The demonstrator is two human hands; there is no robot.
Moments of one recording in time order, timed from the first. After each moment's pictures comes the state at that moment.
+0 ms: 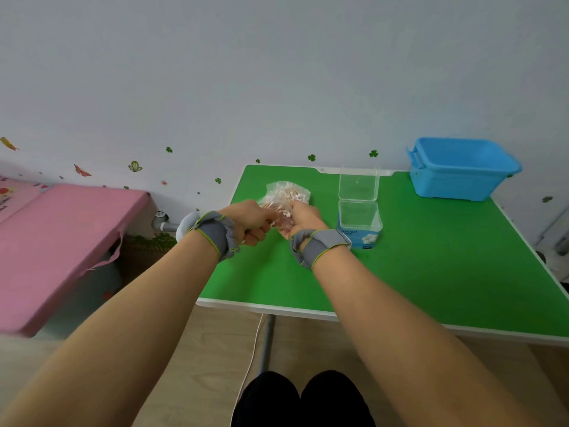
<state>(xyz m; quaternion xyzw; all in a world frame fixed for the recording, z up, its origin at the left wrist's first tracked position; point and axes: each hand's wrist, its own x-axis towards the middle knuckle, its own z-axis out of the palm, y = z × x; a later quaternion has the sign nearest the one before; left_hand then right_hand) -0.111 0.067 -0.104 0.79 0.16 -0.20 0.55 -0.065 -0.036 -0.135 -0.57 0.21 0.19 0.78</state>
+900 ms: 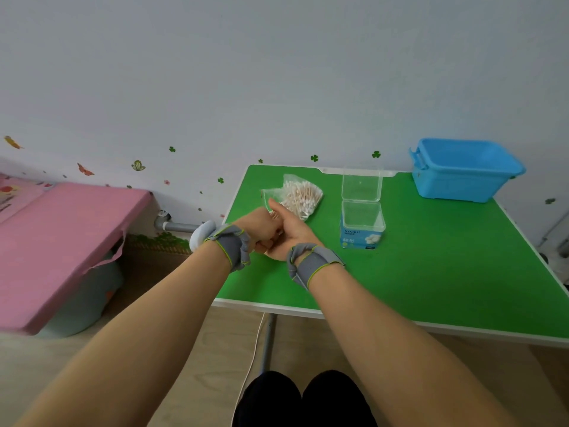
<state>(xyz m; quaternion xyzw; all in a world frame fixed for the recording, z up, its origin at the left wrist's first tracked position) -0.121 0.046 -0.117 0.87 0.17 -0.13 0.45 -0.099 -0.024 -0.143 -0.42 0.16 0.37 0.81</state>
